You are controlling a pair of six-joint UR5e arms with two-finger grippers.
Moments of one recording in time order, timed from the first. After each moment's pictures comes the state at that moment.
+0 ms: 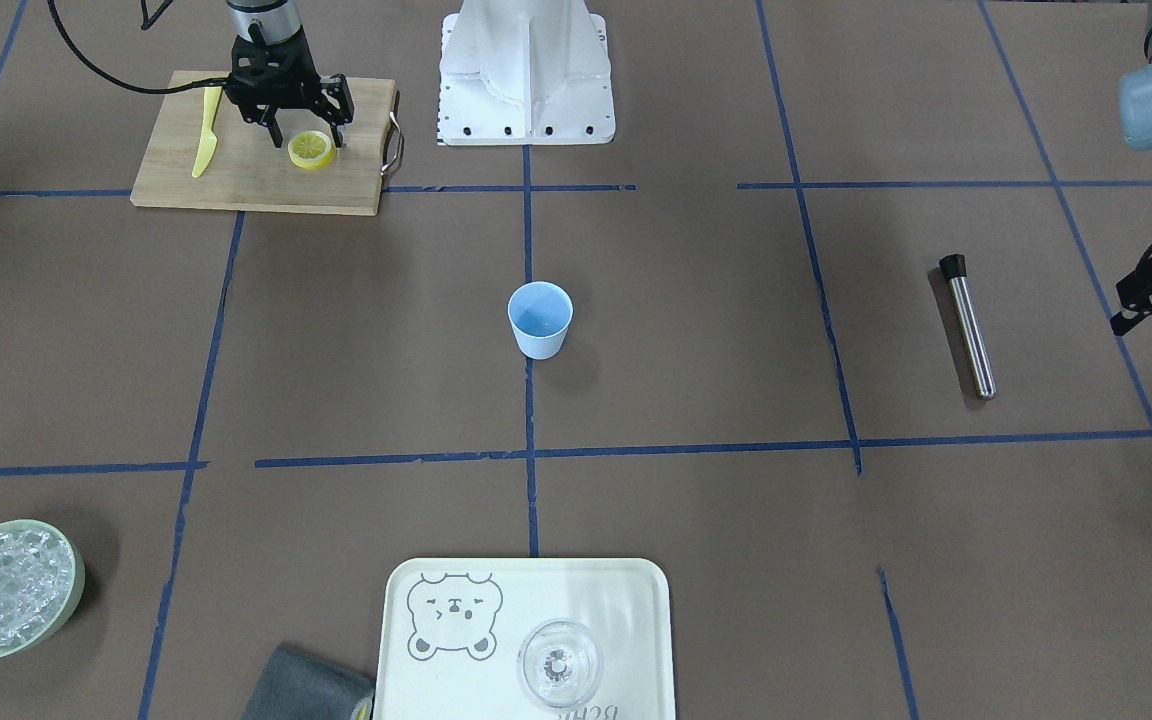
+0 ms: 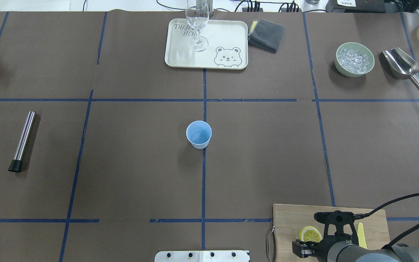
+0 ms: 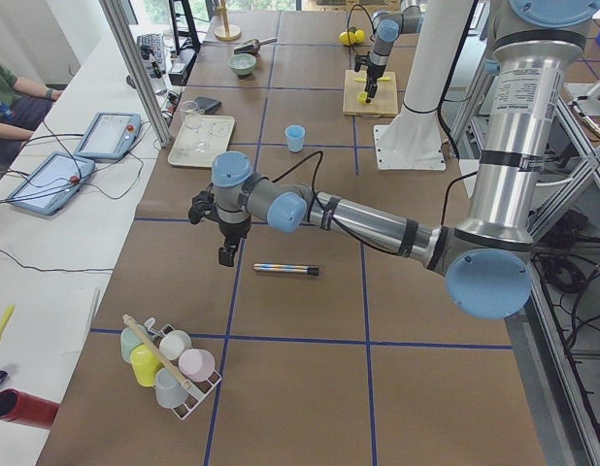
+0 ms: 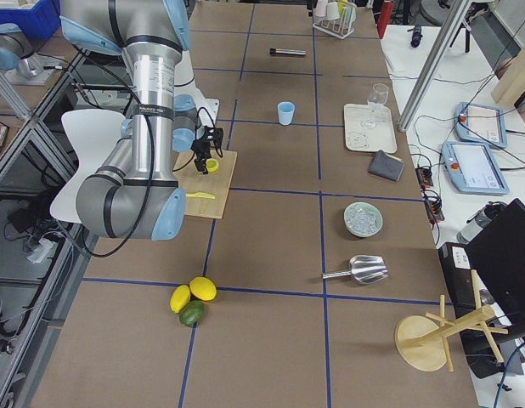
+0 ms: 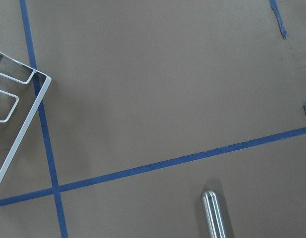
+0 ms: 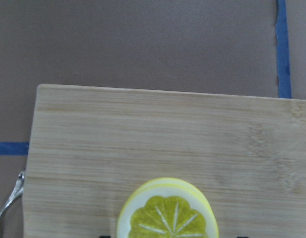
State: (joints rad) left arm -1.31 -1.69 -1.71 -1.74 -2.28 -0.24; right arm -0.07 -1.73 2.20 -1.30 1.39 1.63
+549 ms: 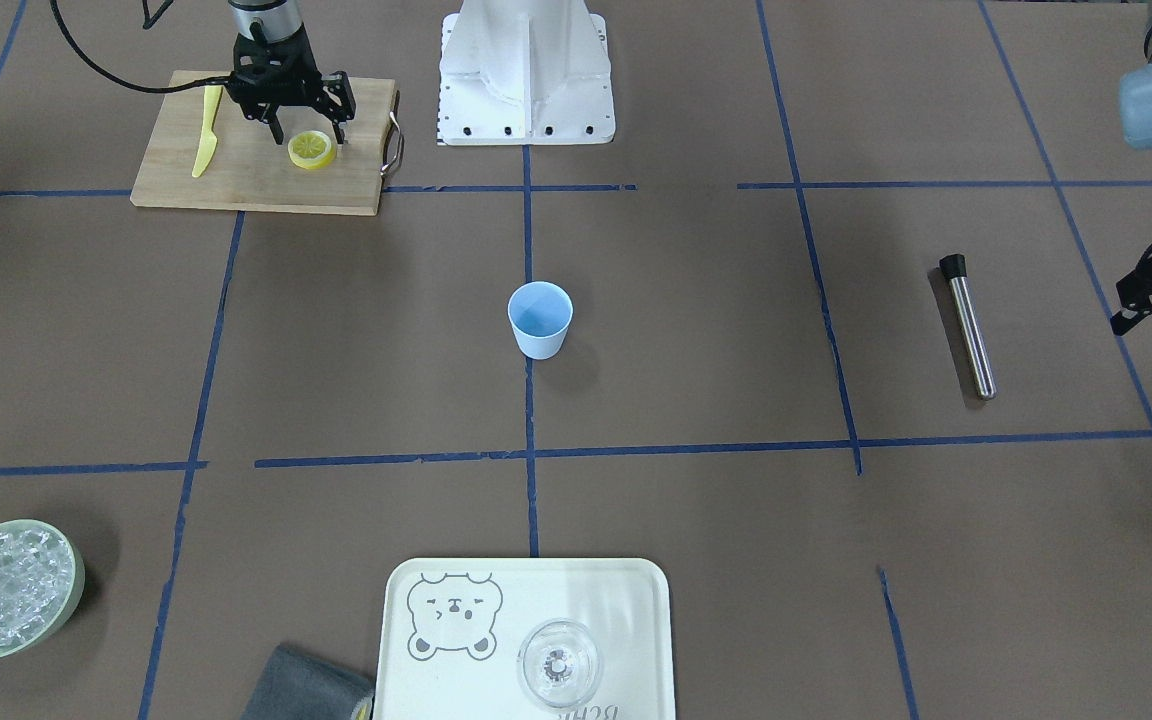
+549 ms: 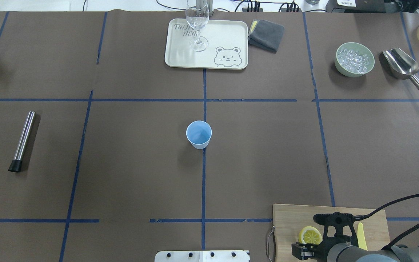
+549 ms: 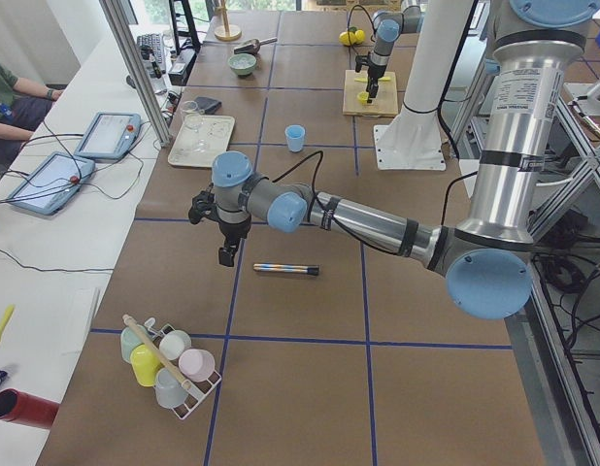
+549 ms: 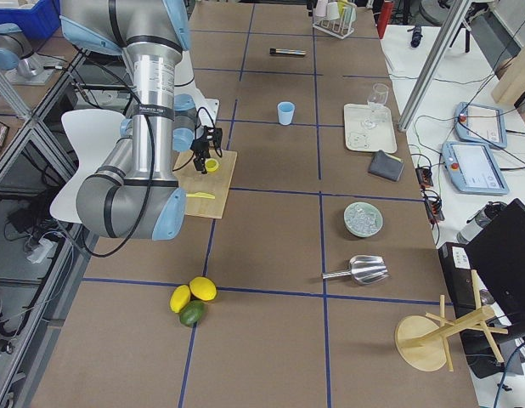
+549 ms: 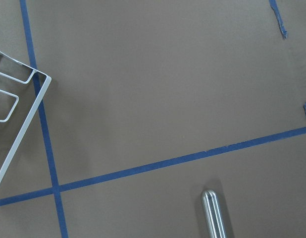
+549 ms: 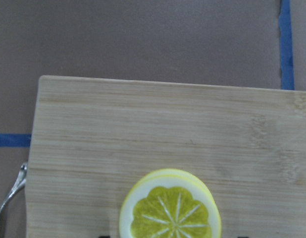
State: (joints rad) left arm -1.31 -1.69 -1.72 -1.74 -2.28 -0.24; right arm -0.07 -1.72 2.20 -1.30 1.40 1.63
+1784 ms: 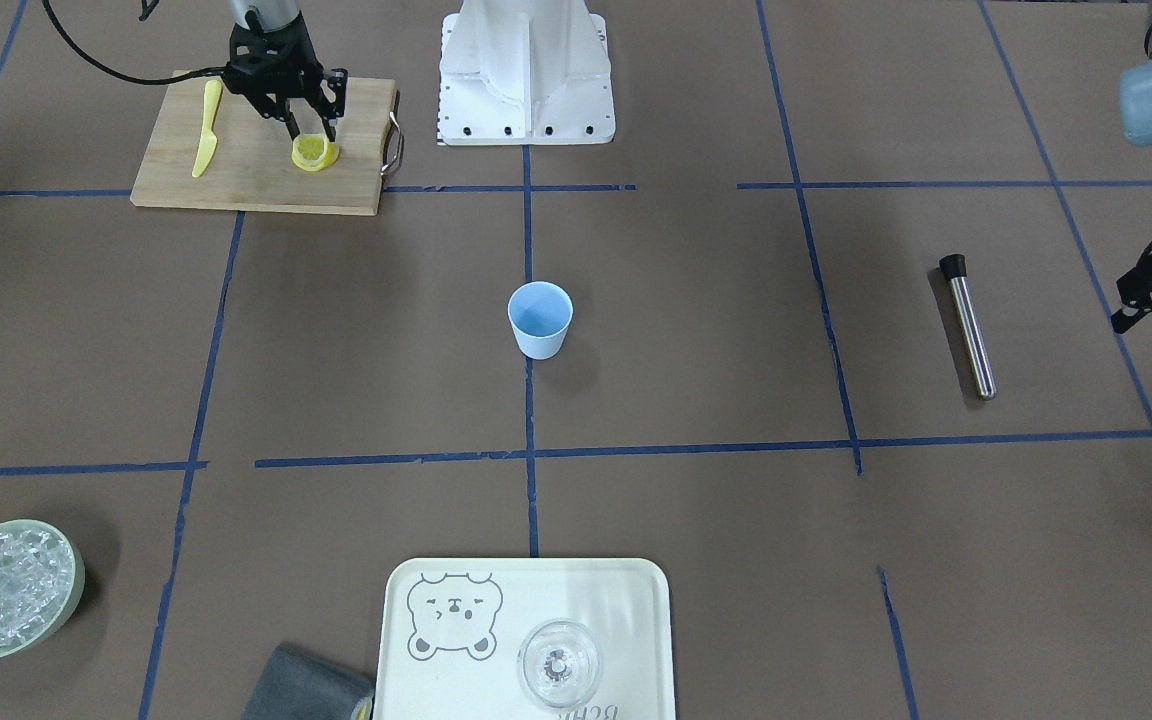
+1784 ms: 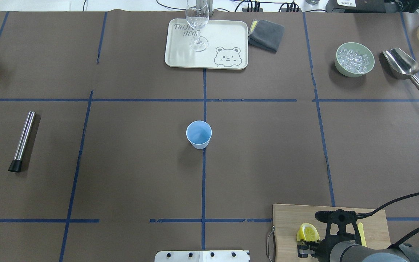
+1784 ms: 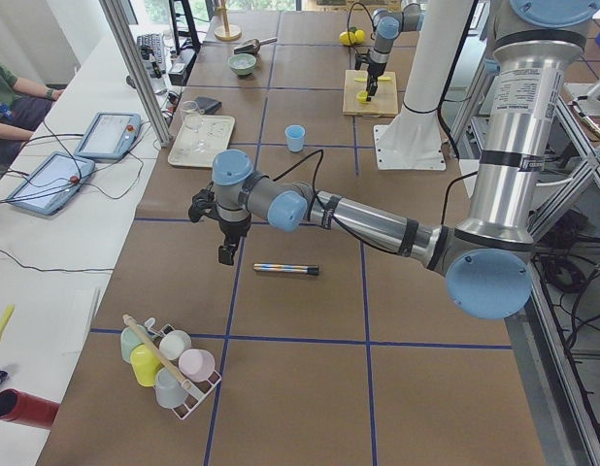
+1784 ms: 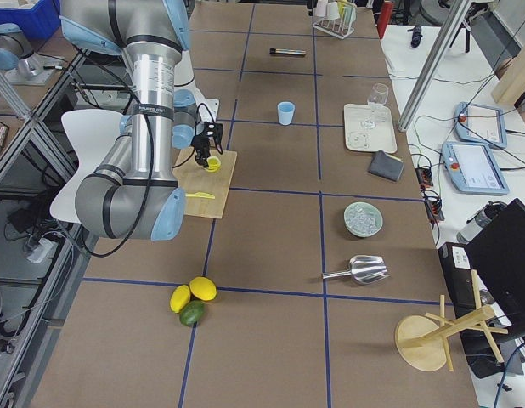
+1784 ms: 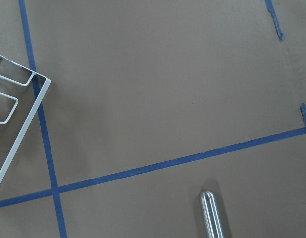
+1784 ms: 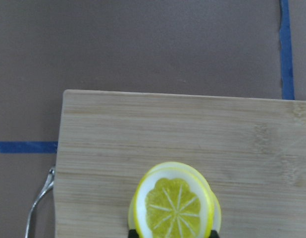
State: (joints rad) left arm -1.31 -1.69 -1.73 -1.74 -2.28 -0.24; right arm -0.06 -1.74 2.26 -1.30 1.40 1.63
